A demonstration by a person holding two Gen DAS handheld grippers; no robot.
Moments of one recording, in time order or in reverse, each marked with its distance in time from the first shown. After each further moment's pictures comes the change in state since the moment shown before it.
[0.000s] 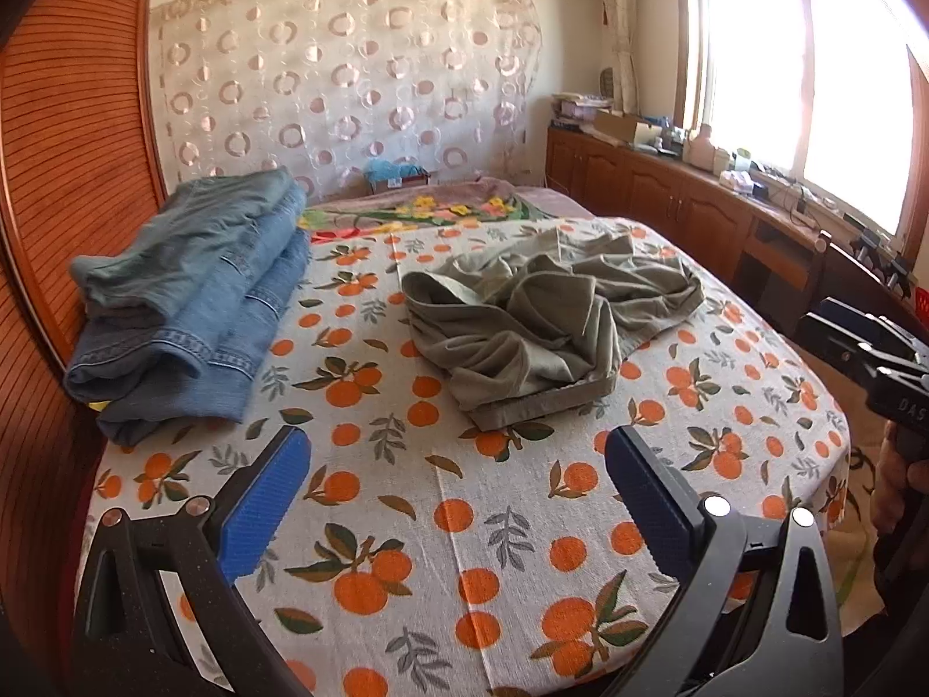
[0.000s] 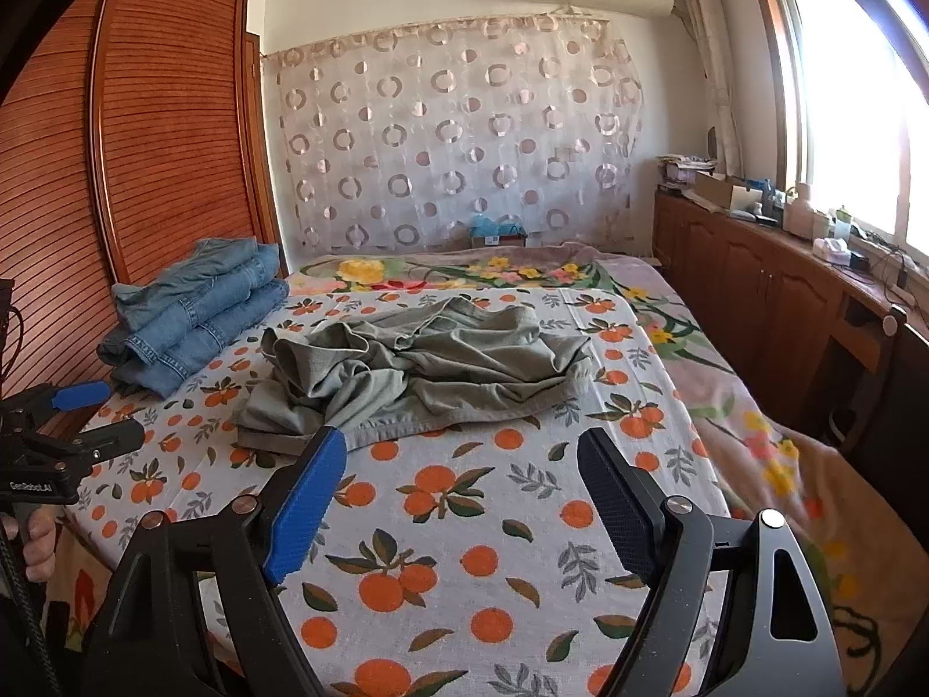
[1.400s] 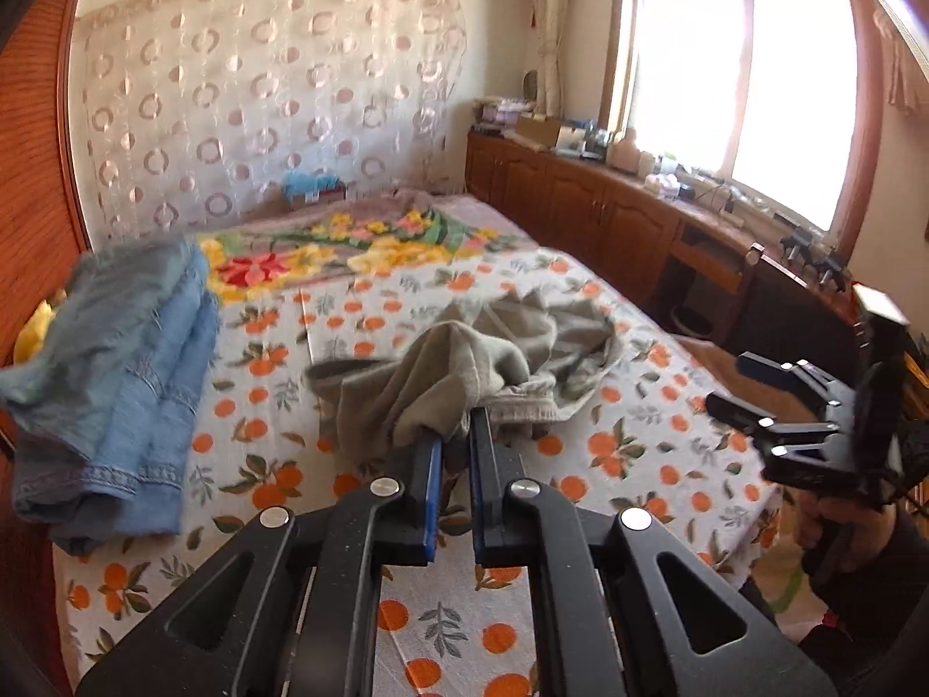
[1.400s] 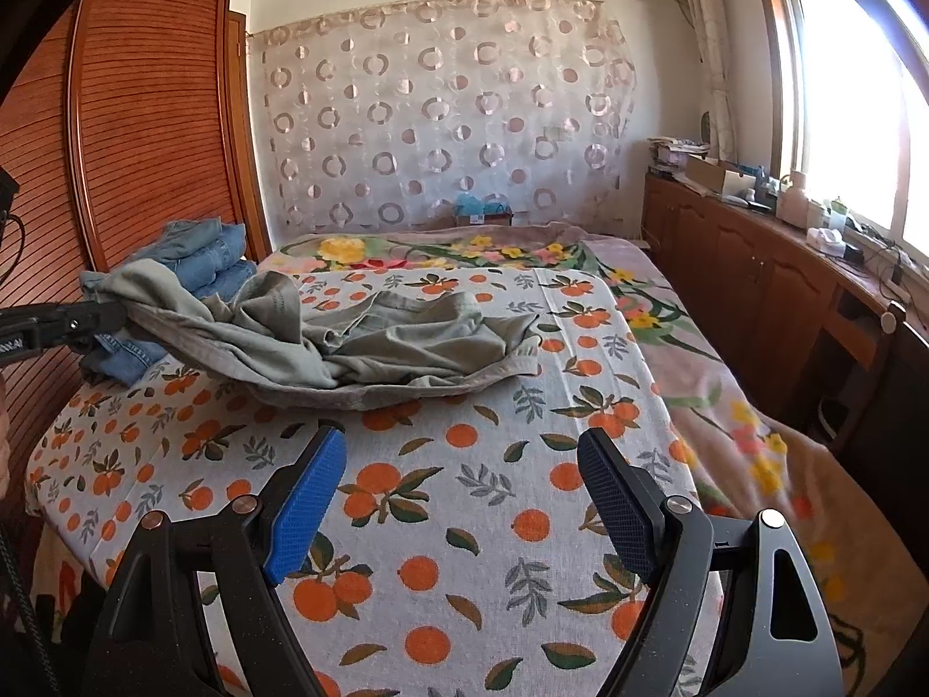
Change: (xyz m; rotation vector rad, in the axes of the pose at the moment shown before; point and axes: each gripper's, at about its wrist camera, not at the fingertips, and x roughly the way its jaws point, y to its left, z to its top) left arm -0.009 -0.008 0.069 0.071 -0.017 -0.204; right arm 0.004 -0.010 0.016 0.002 0.031 -0.027
